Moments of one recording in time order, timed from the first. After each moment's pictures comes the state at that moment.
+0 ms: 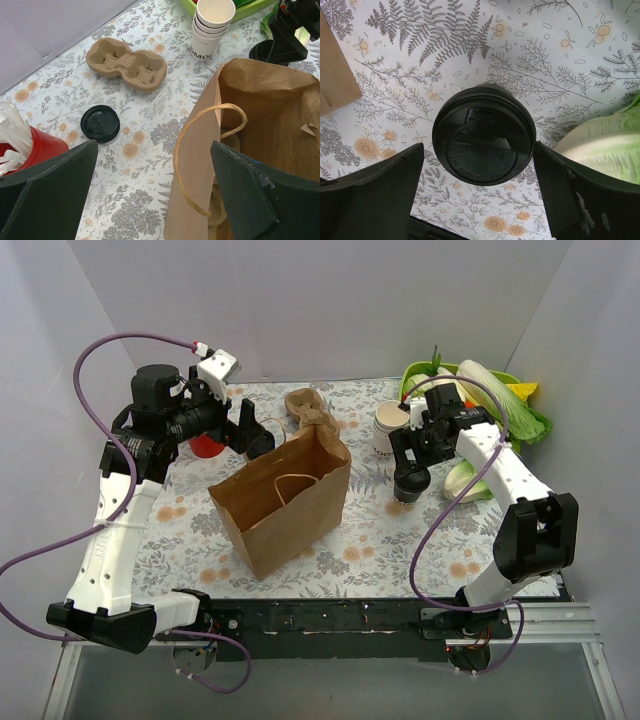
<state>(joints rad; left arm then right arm) -0.23 1.22 1.61 -0.80 0.44 0.19 0.26 1.60 1.39 -0.90 -0.20 -0.13</state>
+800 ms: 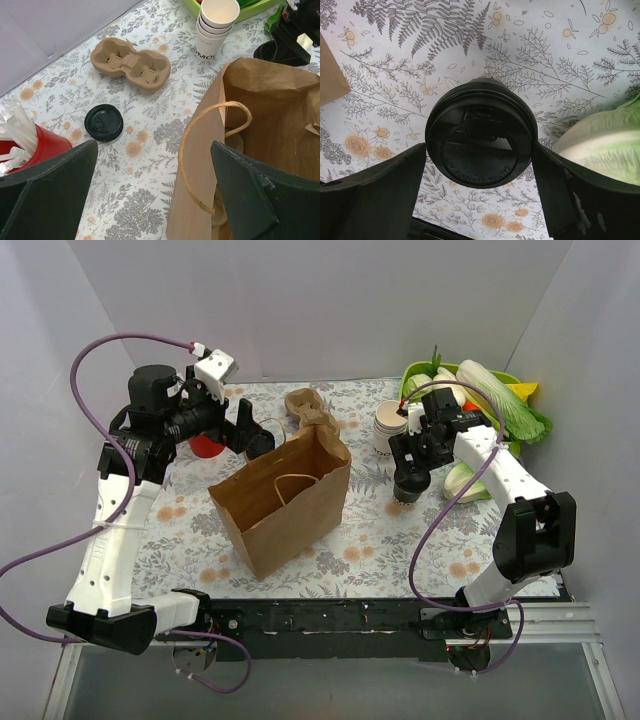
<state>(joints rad) -0.22 1.21 1.61 -0.80 0.43 0.20 0.28 1.60 1.35 -0.89 -0.17 -0.13</state>
